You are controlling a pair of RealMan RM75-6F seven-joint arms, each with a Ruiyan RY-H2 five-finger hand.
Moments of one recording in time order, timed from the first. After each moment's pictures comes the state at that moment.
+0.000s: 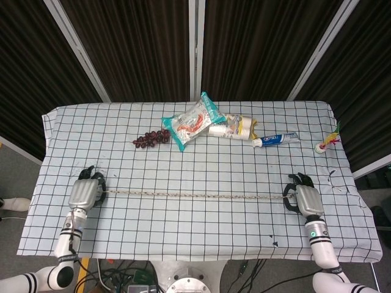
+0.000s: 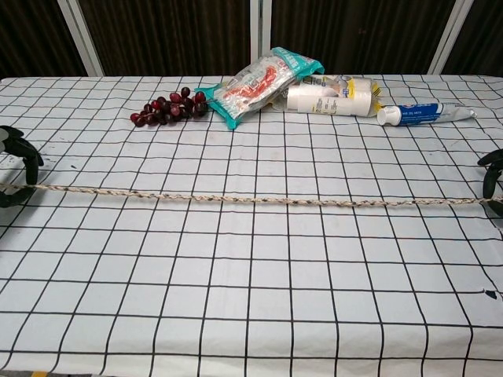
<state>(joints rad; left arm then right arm) -0.42 -1.56 -0.10 -1.40 1.07 1.15 0.37 0.34 -1.53 0.12 -1.28 -1.18 1.09 -0.03</state>
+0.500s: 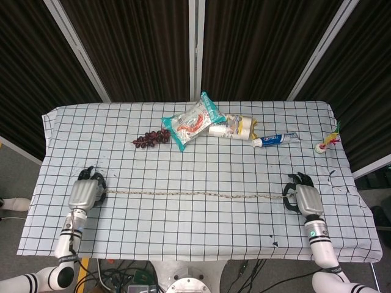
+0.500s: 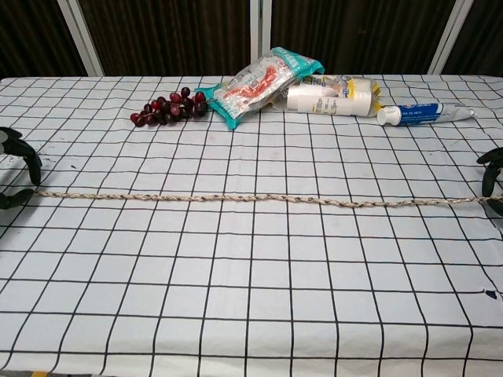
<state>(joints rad) -0.41 -1.57 -0.11 -1.39 1.08 1.16 0.37 0.33 -1.53 0.13 -1.29 -1.18 1.09 -0.03</state>
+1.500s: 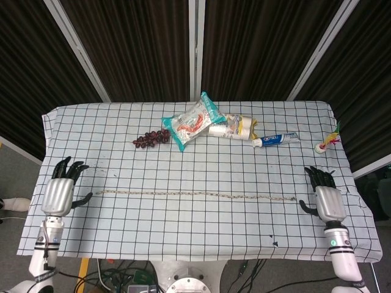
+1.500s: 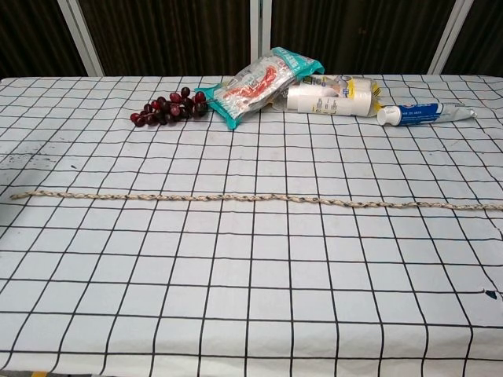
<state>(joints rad) -0.27 -1.42 -0.07 -1.50 1.39 1.47 0.15 0.24 -1.35 0.10 -1.45 -1.30 1.28 -0.05</state>
